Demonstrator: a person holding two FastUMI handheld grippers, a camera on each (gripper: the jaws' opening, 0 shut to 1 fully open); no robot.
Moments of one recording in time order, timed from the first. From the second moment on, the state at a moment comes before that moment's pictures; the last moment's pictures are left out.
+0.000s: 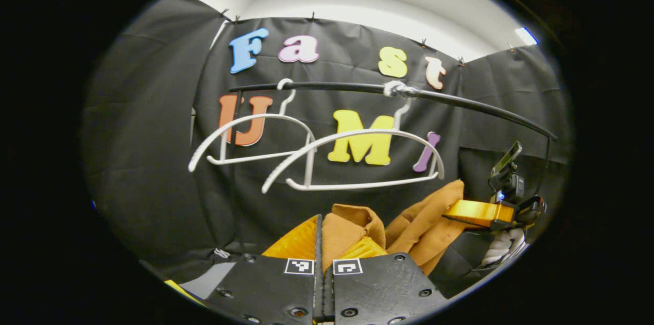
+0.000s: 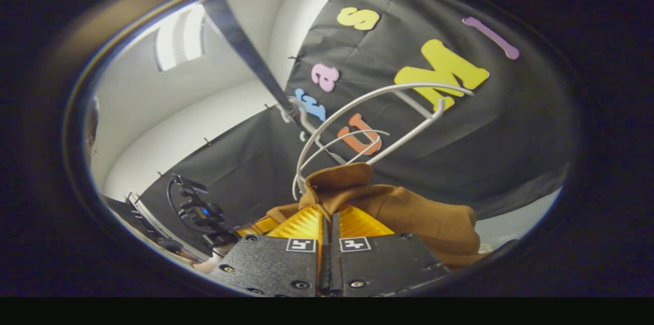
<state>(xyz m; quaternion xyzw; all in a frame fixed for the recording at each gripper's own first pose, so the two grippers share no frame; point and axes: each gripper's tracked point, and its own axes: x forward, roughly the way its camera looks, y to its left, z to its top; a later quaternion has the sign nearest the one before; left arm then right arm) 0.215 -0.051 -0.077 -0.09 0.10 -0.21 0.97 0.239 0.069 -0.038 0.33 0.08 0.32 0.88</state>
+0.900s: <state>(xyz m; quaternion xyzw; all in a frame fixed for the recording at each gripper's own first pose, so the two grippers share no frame) 0.169 -0.082 -0.262 -0.07 0.25 -0.25 0.93 0.231 0.128 -0.234 0.26 0.27 0.24 0.89</state>
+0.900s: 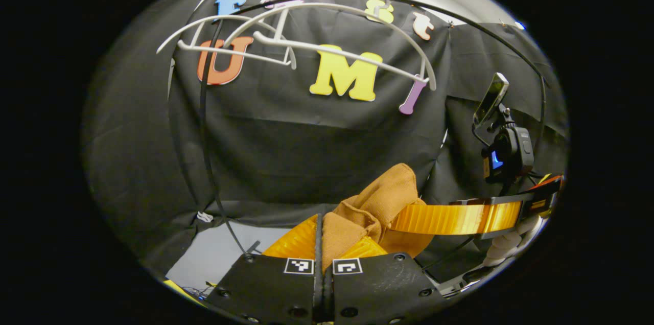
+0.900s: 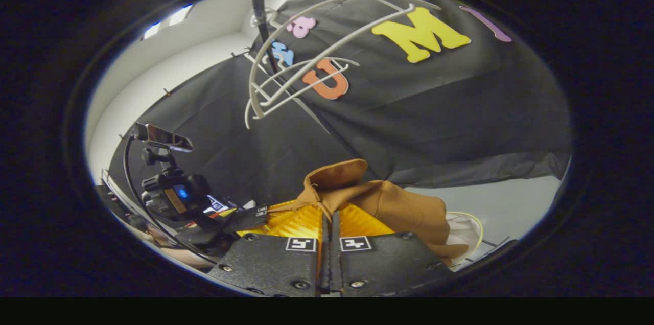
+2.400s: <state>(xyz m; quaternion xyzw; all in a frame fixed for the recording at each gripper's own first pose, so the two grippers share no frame) 0.102 -0.128 -0.449 -0.01 0.48 -0.17 0.86 0.171 0.076 -0.461 0.17 0.51 0.05 0.84</state>
